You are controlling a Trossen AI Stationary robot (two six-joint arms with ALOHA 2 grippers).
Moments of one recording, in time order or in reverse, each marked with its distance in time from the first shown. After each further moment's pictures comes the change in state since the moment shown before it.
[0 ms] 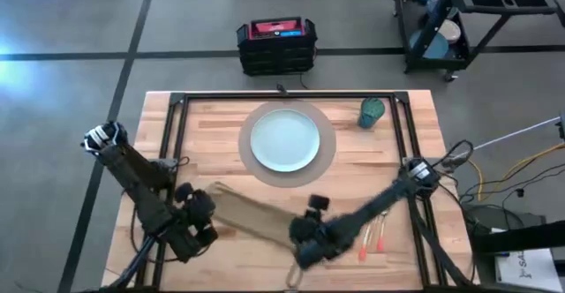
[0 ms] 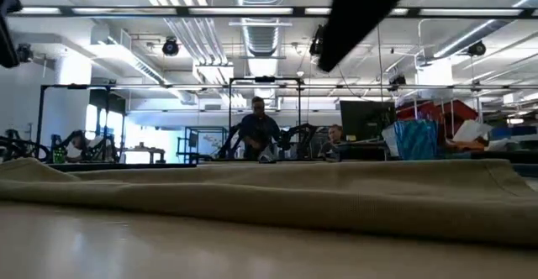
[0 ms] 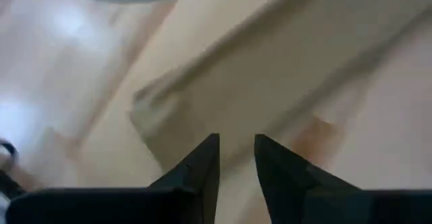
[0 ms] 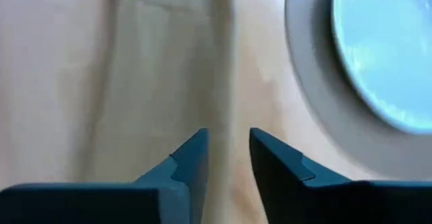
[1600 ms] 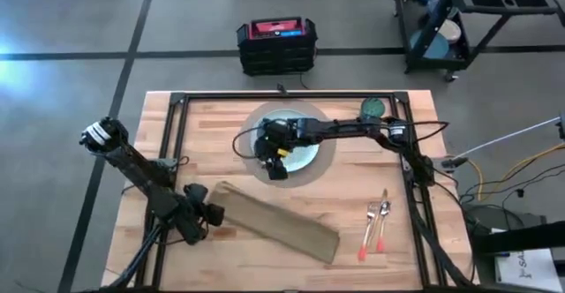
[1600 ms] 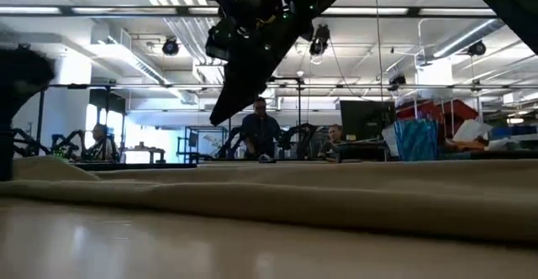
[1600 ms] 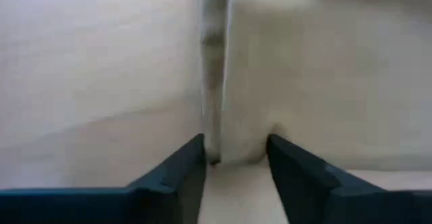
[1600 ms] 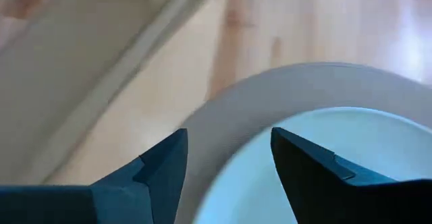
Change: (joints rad) left arm 0.085 -0.060 -0.467 0.567 0.049 -0.563; right arm -0.668 0.058 -0.008 0.477 -0.721 -0.864
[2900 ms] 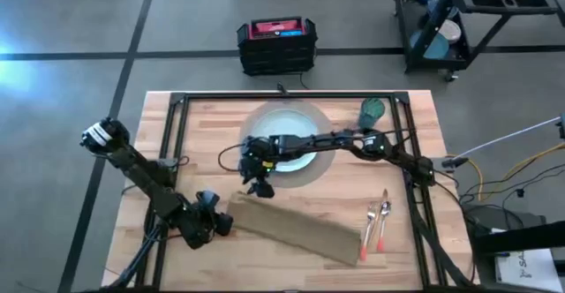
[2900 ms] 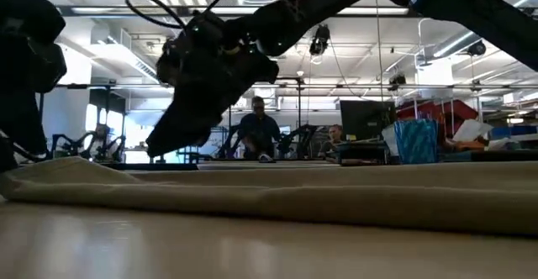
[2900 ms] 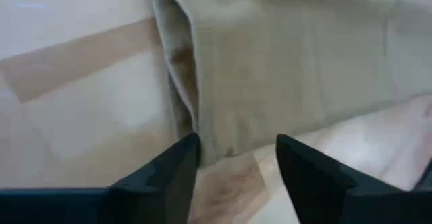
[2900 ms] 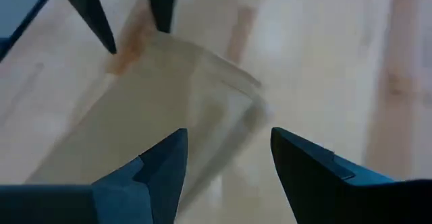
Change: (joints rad) left arm 0.007 0.013 -0.046 0.348 -0.054 0.174; right arm 0.090 0.301 0.223 0.126 -0.350 0.103
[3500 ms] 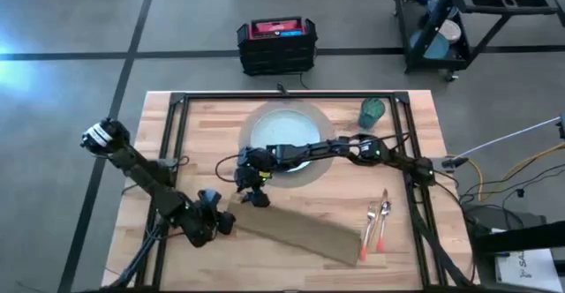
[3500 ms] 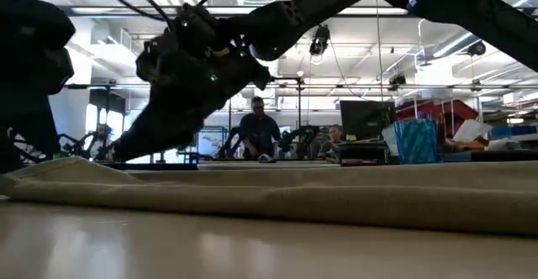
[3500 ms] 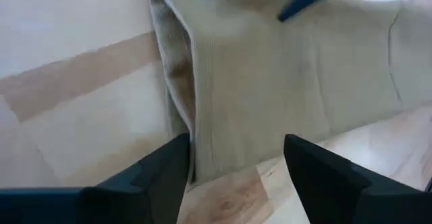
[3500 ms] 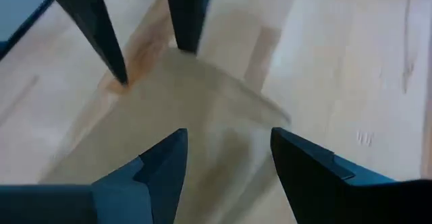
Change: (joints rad) left arm 0.041 0.009 -0.002 0.008 0.000 0.036; right arm 0.036 0.037 0.010 0.140 0.040 0.022
